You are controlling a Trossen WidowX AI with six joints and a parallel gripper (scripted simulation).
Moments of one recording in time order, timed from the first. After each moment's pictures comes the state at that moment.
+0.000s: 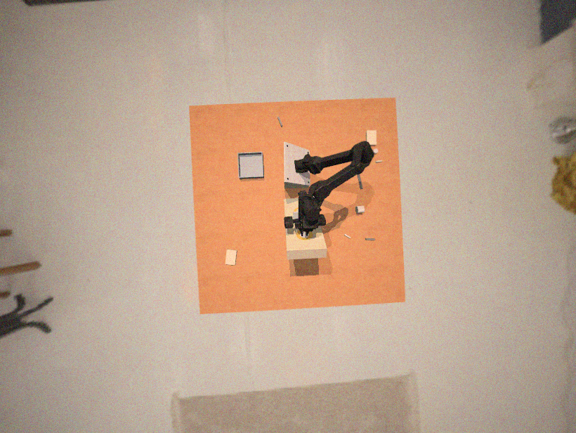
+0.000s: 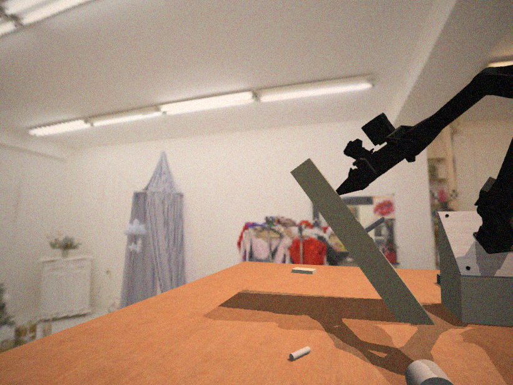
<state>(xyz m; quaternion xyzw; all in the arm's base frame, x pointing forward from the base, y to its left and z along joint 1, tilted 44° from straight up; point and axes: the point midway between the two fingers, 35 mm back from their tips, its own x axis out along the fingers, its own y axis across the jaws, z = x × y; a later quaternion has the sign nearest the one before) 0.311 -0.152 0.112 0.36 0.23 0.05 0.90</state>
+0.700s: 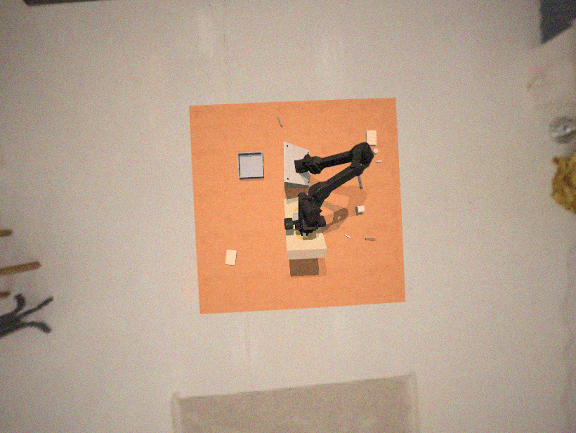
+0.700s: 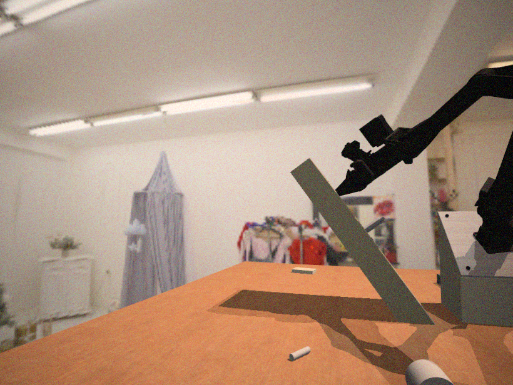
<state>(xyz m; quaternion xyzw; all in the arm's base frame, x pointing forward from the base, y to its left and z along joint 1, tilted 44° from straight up) 0.318 -0.150 0.109 0.36 0.23 0.05 0.90</state>
